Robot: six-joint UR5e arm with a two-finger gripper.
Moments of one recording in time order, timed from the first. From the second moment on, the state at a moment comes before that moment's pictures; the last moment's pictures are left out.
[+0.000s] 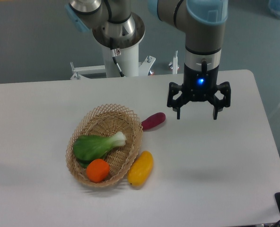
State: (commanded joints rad) arm 2.60 -1.75 -1.53 -1.11 1.44 0.68
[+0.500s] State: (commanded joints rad) arm 2.59 -1.77 -1.53 -1.11 1.44 0.65
